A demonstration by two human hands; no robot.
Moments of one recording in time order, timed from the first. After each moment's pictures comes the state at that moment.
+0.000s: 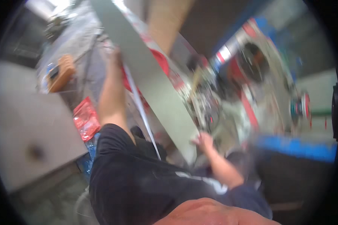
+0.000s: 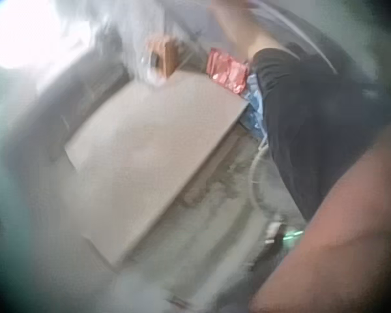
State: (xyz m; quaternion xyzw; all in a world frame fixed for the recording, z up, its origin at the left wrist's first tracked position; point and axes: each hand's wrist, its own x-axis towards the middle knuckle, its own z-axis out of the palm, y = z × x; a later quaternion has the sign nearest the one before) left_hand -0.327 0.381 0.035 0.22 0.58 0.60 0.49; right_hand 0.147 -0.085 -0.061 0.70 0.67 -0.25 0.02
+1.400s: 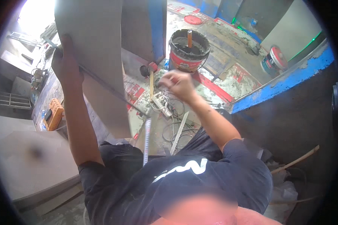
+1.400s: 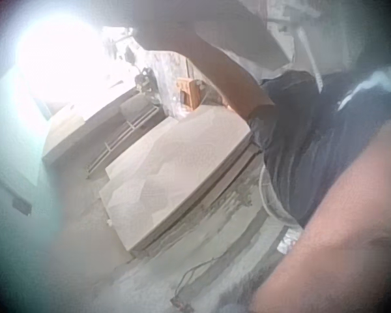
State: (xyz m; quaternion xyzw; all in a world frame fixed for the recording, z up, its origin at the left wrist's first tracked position) left_hand -0.088 0.104 0.483 0.48 0.37 0.72 0.34; right_hand 0.212 -0.008 0.297 0.52 0.65 -0.24 -0.50
